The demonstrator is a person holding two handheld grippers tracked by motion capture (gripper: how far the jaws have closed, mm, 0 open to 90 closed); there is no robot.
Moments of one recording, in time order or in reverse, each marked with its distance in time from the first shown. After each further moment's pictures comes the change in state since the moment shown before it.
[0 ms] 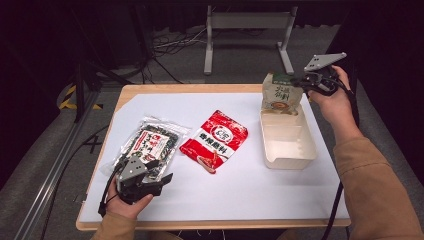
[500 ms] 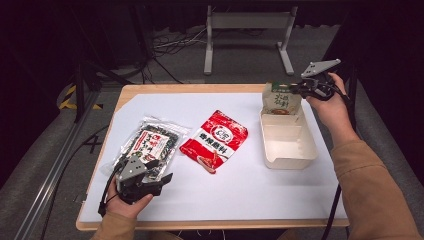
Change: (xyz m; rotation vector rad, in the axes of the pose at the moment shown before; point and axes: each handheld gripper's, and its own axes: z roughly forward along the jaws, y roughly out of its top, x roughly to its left) left arm 0.000 0.000 0.000 0.001 0.001 -0.002; right arm 0.003 -0.019 0.015 0.060 0.025 0.048
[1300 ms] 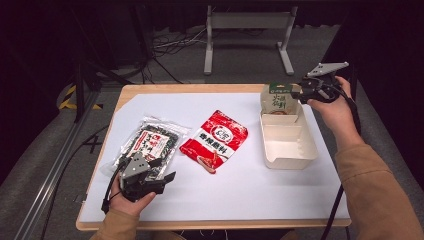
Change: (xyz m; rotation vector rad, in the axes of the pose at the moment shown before) left arm 0.000 0.005 0.008 -0.002 -0.024 0.017; right arm 0.005 -0.008 -0.012 -0.025 -0.099 0.129
